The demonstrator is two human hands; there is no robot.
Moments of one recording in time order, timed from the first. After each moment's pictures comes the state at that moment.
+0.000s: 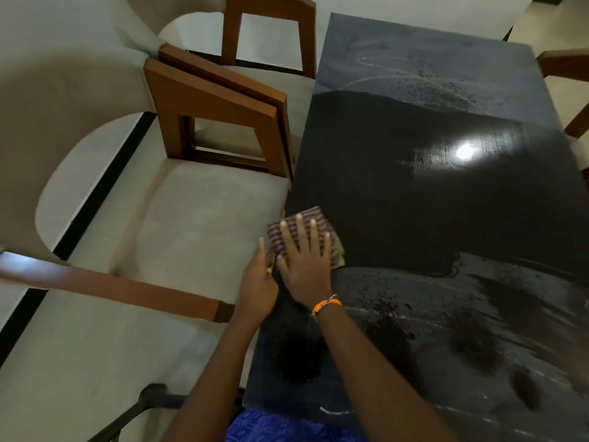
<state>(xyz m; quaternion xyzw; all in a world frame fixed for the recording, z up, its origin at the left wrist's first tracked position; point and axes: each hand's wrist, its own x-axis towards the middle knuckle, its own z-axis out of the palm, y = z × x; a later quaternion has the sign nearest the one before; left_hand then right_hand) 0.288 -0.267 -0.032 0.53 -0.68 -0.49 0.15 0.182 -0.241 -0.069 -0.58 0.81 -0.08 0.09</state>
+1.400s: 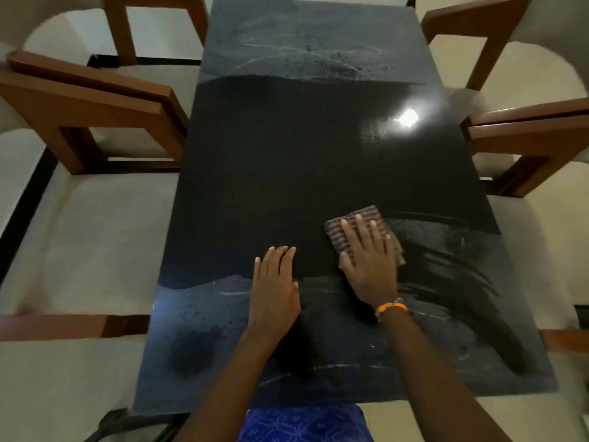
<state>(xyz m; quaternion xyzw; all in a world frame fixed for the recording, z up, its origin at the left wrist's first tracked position) 0.142 -0.128 -0.045 0.36 -0.90 -0.23 0.08 -0.035 -0.034 -0.071 -0.43 0.90 -0.06 0.05</state>
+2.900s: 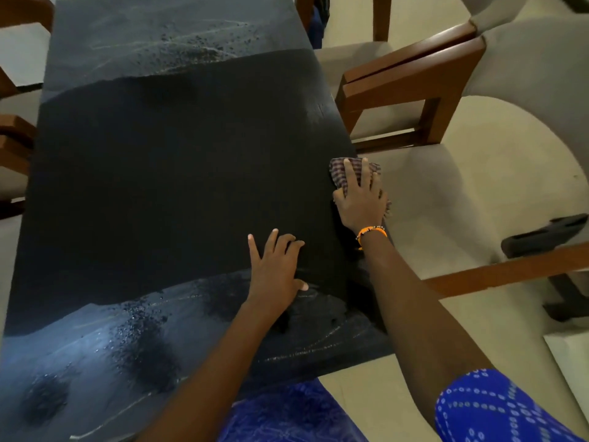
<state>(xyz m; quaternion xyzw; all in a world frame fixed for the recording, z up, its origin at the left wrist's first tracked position) -0.048 0.013 -0.040 0.21 -0.97 -0.12 -0.09 -0.245 0.079 -0.070 -0.22 0.96 -0.15 0.08</state>
